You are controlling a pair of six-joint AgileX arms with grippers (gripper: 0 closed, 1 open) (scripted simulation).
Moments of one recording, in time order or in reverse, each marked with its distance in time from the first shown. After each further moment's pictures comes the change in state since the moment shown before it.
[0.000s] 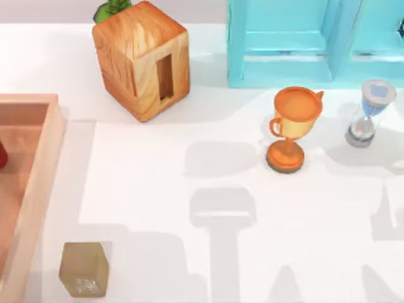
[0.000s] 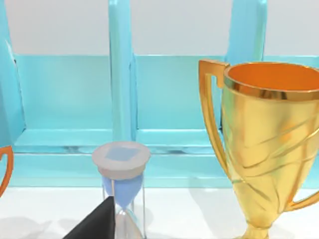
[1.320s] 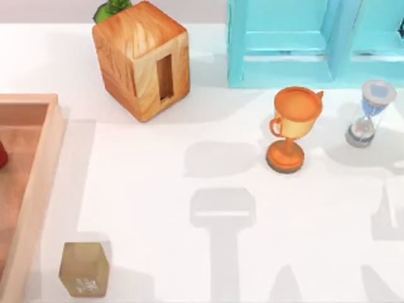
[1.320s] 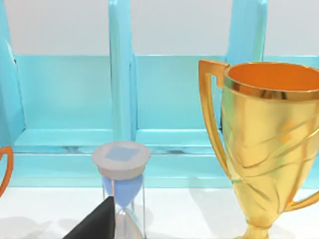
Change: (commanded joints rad) left arm 0.056 0.070 -0.231 0.210 0.039 0.054; right arm 0.000 0.000 0.000 0.000 0.000 0.000
